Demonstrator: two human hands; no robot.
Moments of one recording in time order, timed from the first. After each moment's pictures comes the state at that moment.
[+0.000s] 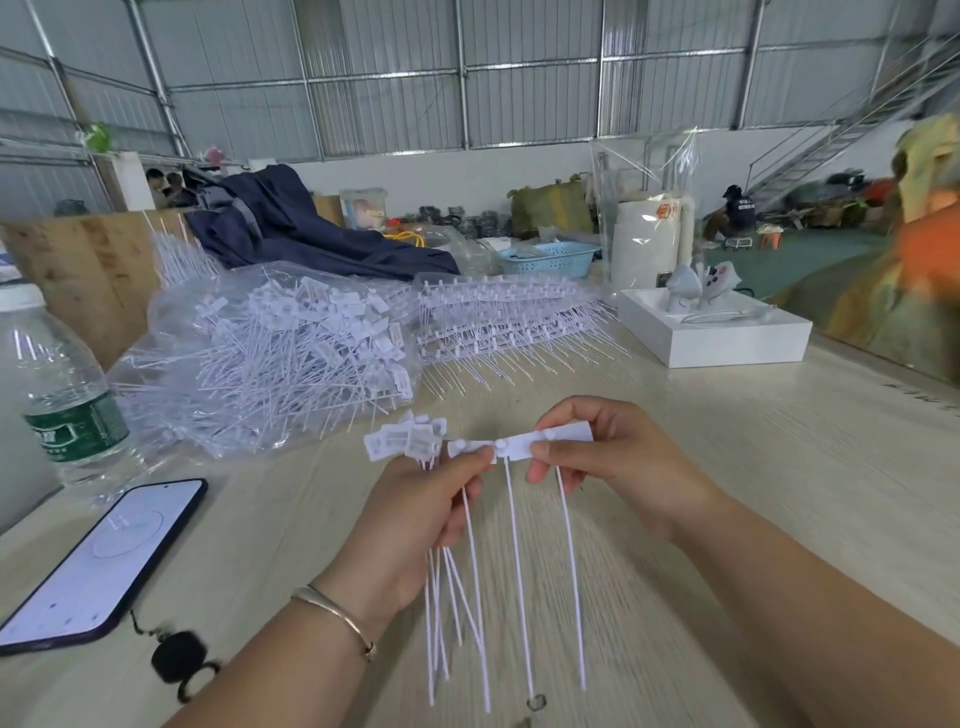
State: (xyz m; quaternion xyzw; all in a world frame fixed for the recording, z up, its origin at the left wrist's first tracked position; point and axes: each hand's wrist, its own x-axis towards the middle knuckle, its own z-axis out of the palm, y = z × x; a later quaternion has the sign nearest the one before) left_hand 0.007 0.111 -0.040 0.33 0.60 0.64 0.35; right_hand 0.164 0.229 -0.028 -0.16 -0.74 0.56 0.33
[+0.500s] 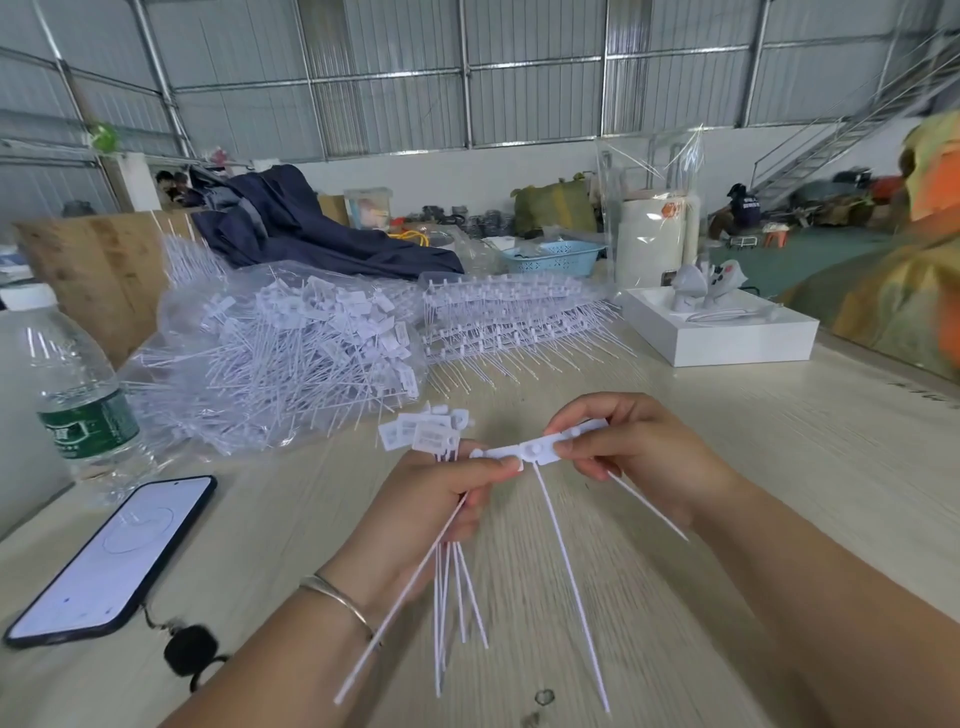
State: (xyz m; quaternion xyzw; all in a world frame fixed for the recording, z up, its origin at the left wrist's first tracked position) left_hand 0.009 0.108 -0.031 0.39 0.55 0.61 0.41; right_hand 0.169 0.239 -0.023 -0.15 -0.72 0.60 0.31
